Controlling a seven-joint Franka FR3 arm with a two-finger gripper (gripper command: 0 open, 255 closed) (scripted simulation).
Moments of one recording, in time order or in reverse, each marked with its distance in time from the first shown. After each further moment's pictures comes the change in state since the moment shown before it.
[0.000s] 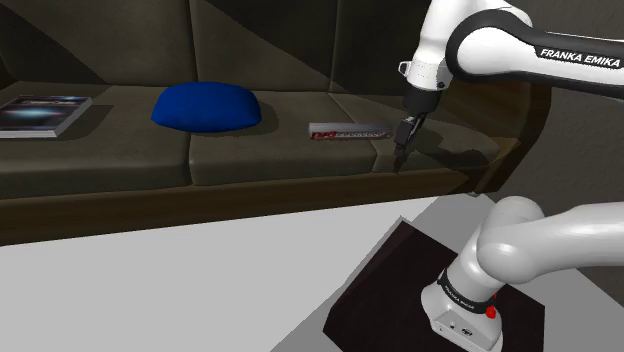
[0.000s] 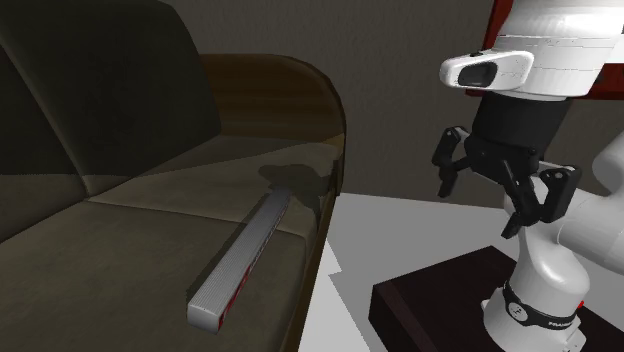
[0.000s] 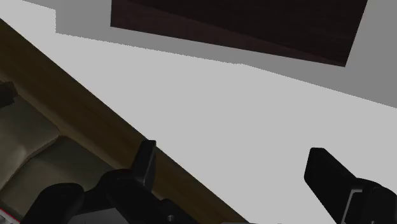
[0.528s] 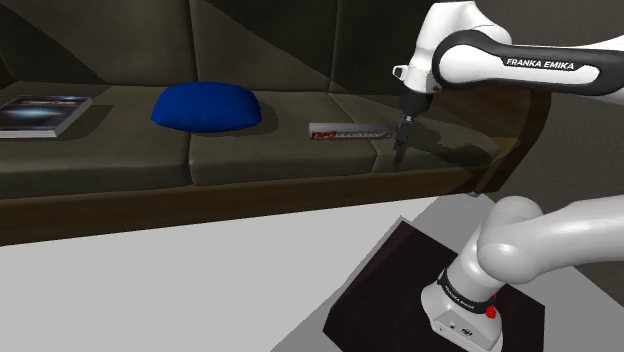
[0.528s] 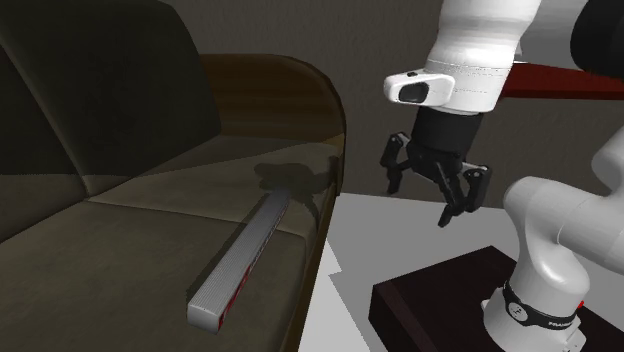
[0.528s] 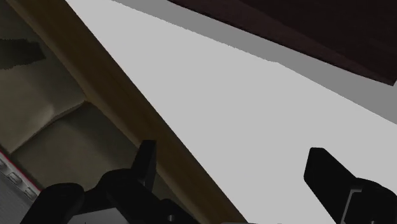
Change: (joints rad) arm 0.005 0.072 -0.144 -0.028 -0.122 0.155 -0.261
